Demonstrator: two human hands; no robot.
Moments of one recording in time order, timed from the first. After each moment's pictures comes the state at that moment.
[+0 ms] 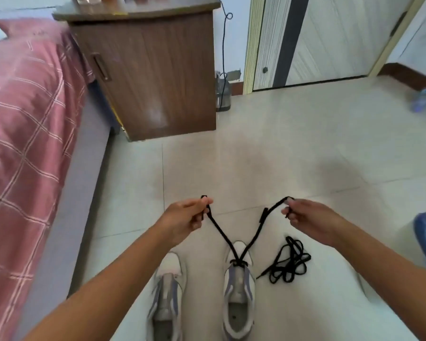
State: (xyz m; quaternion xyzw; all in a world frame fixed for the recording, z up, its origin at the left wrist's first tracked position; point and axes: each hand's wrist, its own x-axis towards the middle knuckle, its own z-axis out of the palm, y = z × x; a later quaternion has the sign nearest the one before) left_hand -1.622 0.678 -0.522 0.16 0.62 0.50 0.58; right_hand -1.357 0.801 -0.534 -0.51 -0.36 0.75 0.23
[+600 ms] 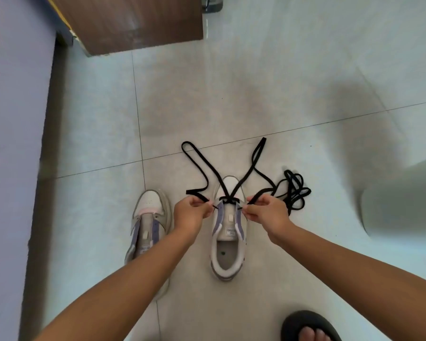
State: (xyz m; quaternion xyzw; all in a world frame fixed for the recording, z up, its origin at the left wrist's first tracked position) left_hand -1.548 0.634 -0.702 0.10 0.75 0.44 0.48; right_hand -1.388 0.702 -0.687 -0.63 -0.35 0.67 0.20
